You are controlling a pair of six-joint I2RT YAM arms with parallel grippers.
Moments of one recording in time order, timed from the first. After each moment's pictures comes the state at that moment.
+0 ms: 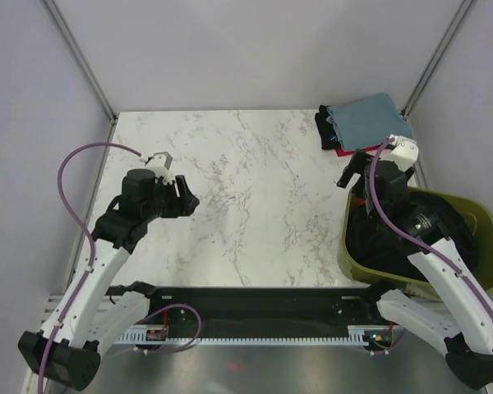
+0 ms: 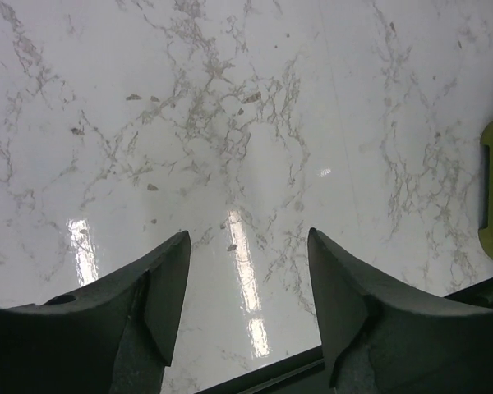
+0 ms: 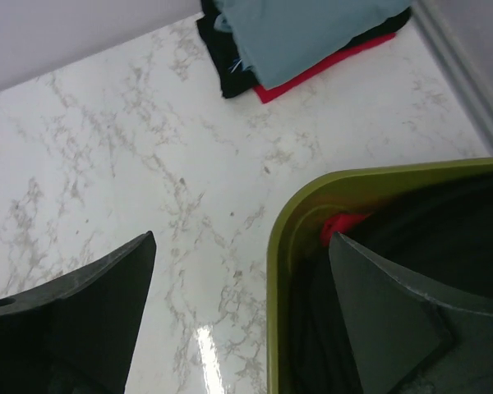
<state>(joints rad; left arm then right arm) -0.30 0.88 0.89 -0.63 0.11 -0.34 0.50 0.88 1.09 -0.68 0.60 0.53</state>
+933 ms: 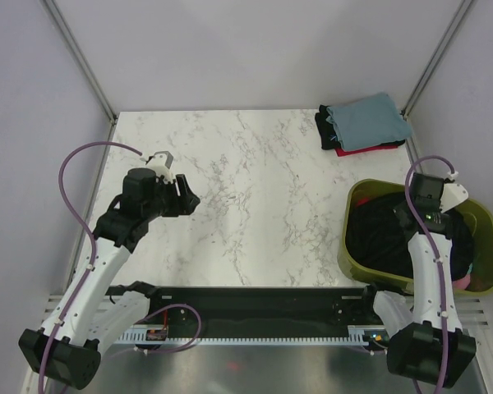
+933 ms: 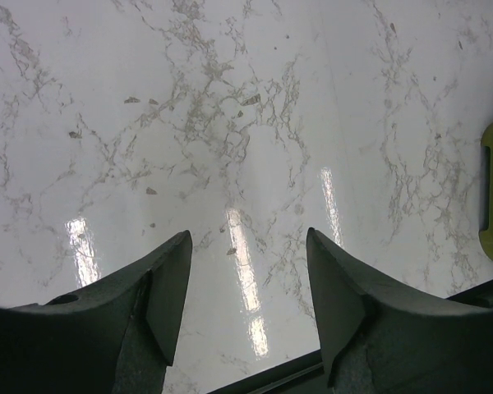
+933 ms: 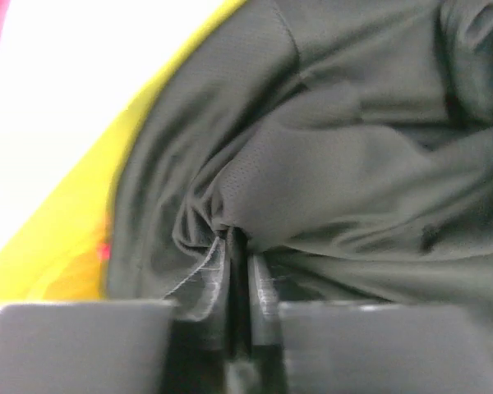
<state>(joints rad) -0.30 0.86 0.88 -0.60 0.12 -0.34 -0.26 0.93 0.81 -0.72 0.38 0.67</state>
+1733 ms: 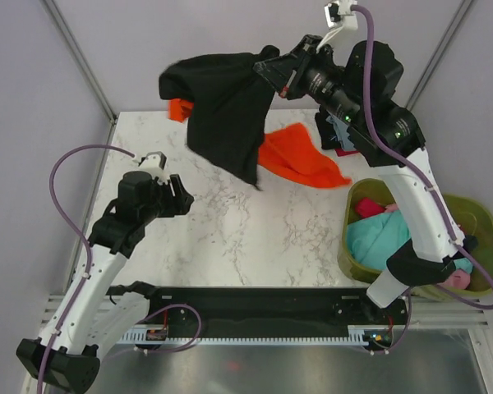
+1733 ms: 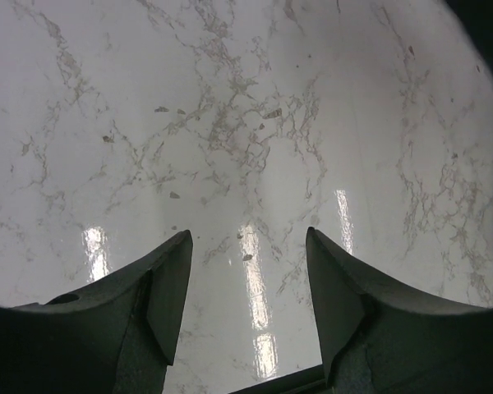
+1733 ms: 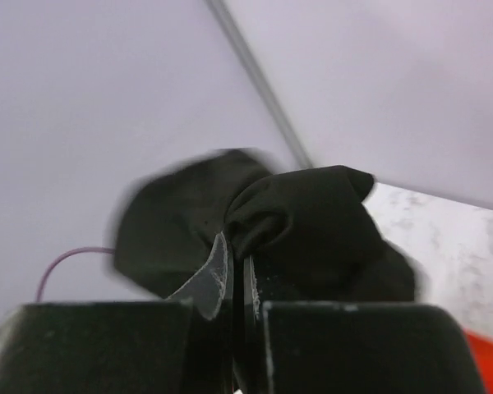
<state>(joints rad) -0.30 0.82 0.88 -0.61 0.05 -0.34 0.65 1.65 2.33 -0.56 -0.12 0.55</state>
